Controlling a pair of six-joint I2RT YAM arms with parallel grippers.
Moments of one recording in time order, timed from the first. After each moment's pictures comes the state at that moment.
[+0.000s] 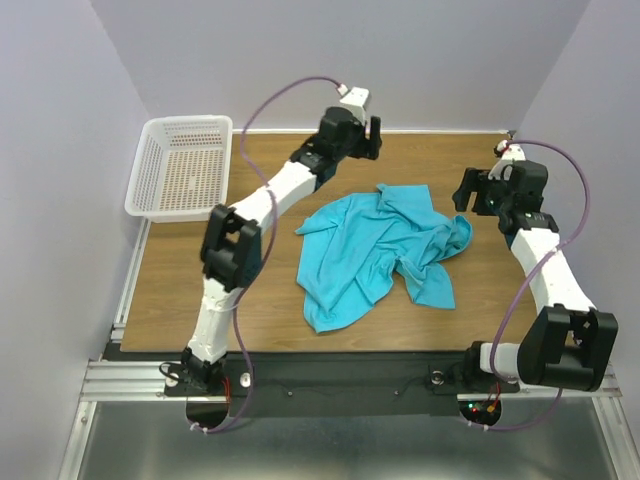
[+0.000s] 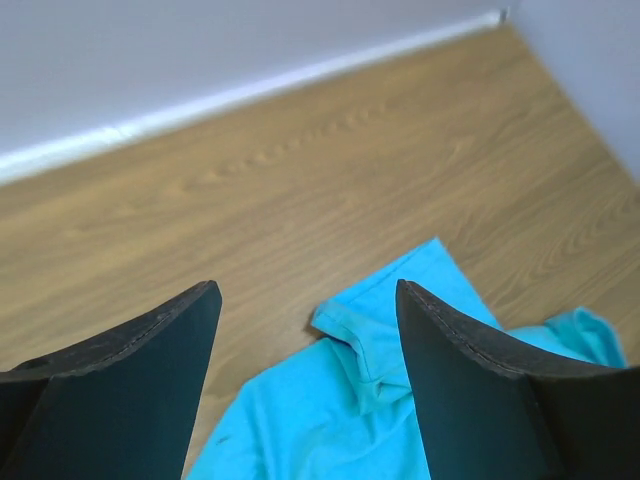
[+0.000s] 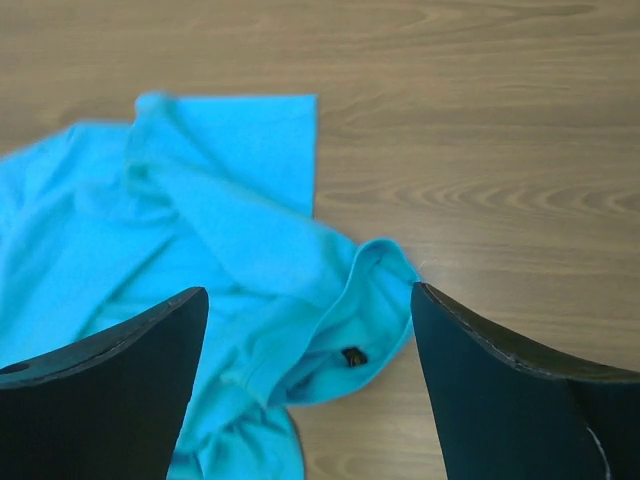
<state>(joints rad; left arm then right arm) -0.62 2.24 2.01 -0.06 0.00 -0.24 -0.13 1.29 0.98 -0.21 -0.24 0.06</state>
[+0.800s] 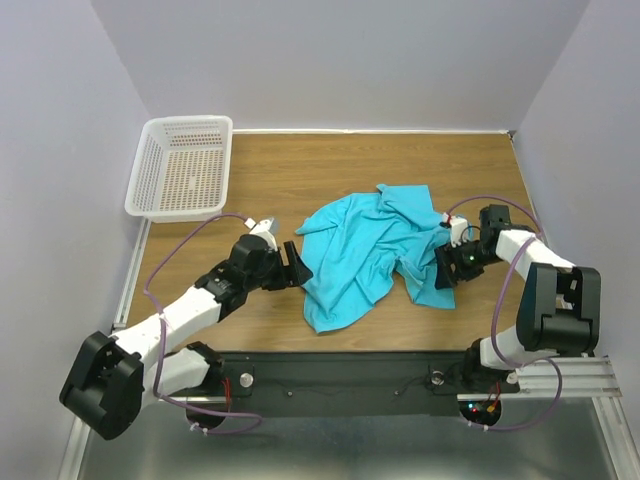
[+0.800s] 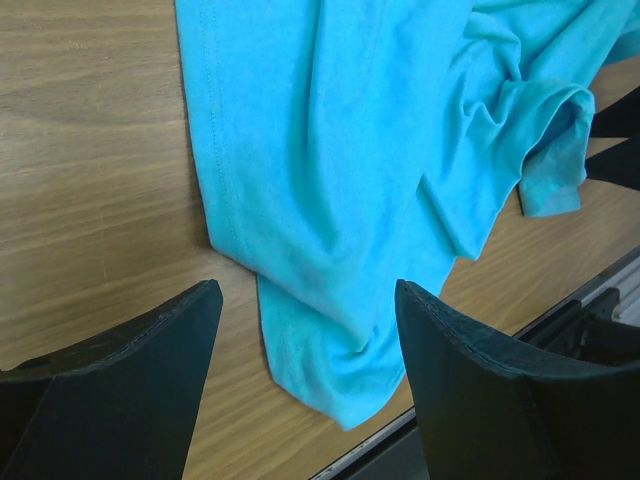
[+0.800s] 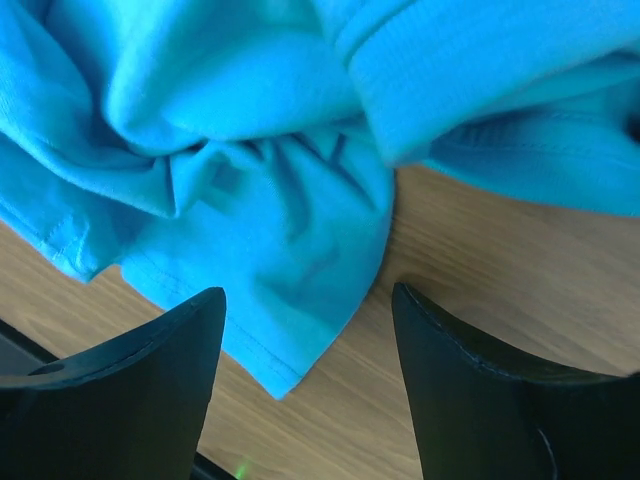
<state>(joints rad) -0.58 1.04 0.48 -0.07 0.14 -0.68 -0.14 1.47 0.80 -0.71 -0.50 -0.53</state>
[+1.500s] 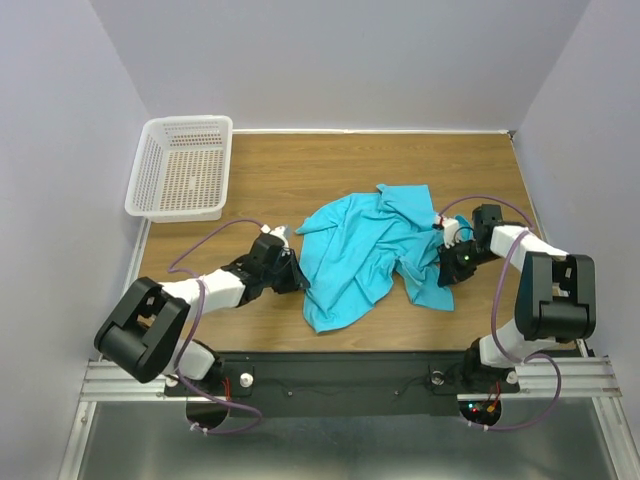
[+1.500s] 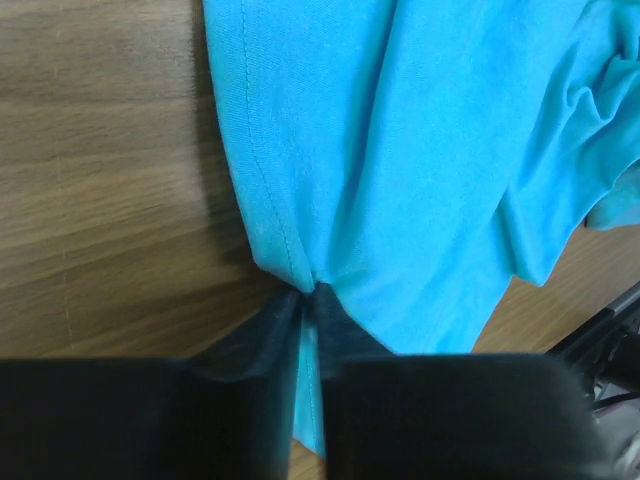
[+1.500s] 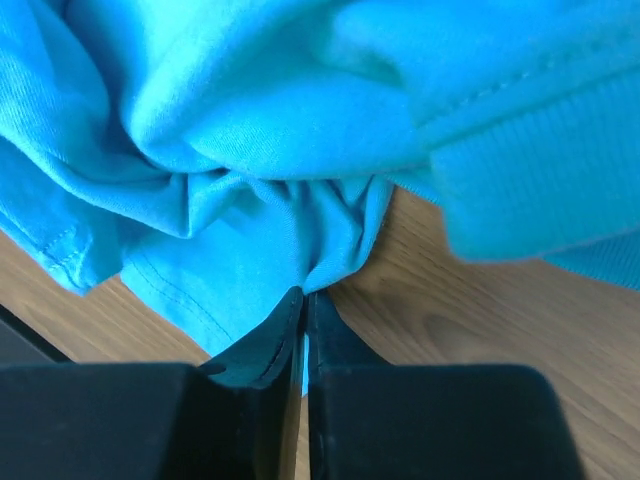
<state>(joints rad) -0.59 1.37 0.49 0.09 0.19 -0.74 -0.10 1.54 0.82 -0.71 -0.53 -0.59</state>
